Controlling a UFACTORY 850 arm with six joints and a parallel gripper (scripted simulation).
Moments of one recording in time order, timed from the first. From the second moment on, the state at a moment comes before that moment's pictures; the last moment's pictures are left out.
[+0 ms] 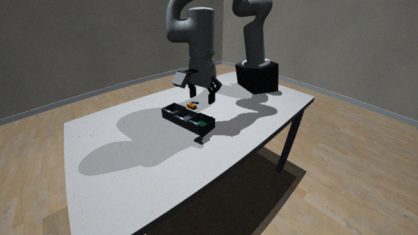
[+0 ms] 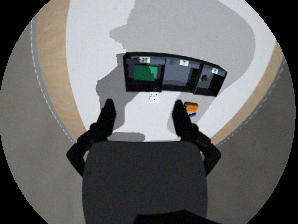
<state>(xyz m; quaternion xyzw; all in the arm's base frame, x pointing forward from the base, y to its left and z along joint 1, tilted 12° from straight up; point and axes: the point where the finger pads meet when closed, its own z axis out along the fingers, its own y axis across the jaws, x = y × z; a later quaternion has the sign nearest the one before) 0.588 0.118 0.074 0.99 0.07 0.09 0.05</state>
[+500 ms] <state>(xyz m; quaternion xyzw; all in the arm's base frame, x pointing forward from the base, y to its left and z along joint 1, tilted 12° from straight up) 0.578 0.123 0.126 0.99 0.08 0.09 0.05</state>
